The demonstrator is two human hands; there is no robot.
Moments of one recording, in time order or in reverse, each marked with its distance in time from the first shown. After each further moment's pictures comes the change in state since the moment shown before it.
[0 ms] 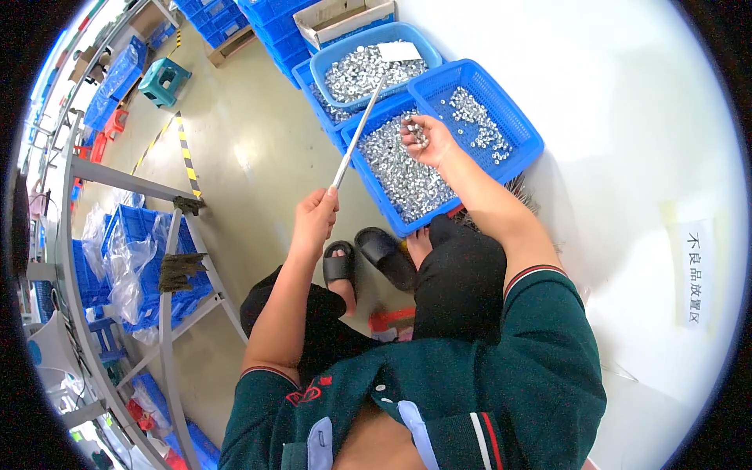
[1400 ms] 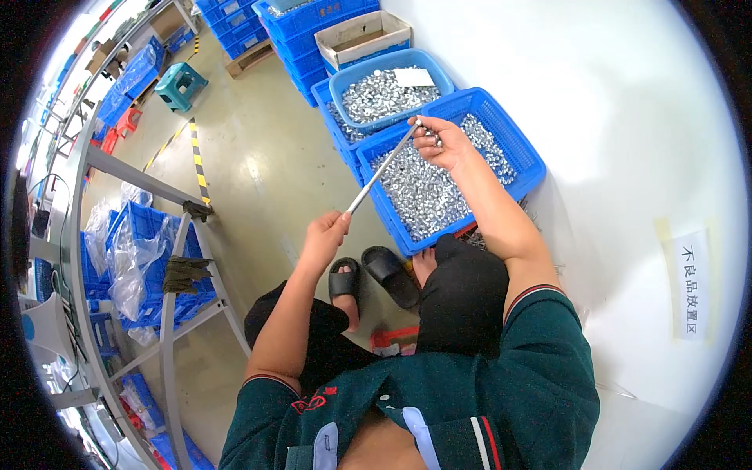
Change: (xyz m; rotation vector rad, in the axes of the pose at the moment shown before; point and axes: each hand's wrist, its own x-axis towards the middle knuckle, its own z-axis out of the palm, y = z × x) left_hand -0.010 -0.009 -0.023 0.298 0.011 0.078; right_hand -0.027 -0.023 0.078 -0.026 -0.144 0.043
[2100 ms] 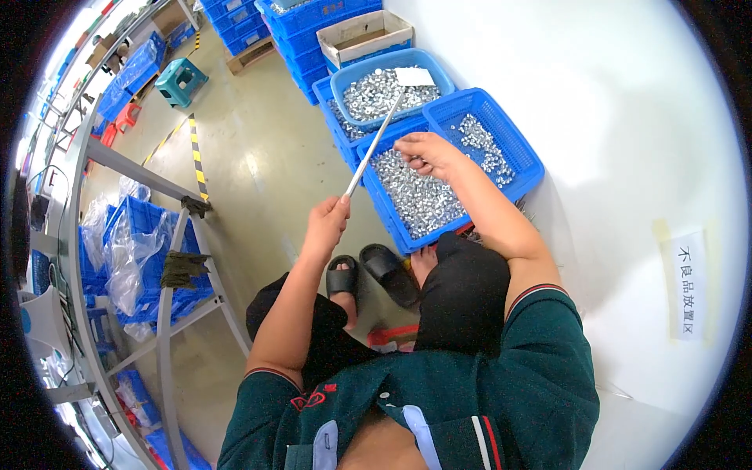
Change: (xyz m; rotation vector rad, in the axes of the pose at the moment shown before) left_hand 0.010 0.011 0.009 -0.250 0.014 0.025; right_hand -0.008 0.026 0.017 -0.729 0.160 0.044
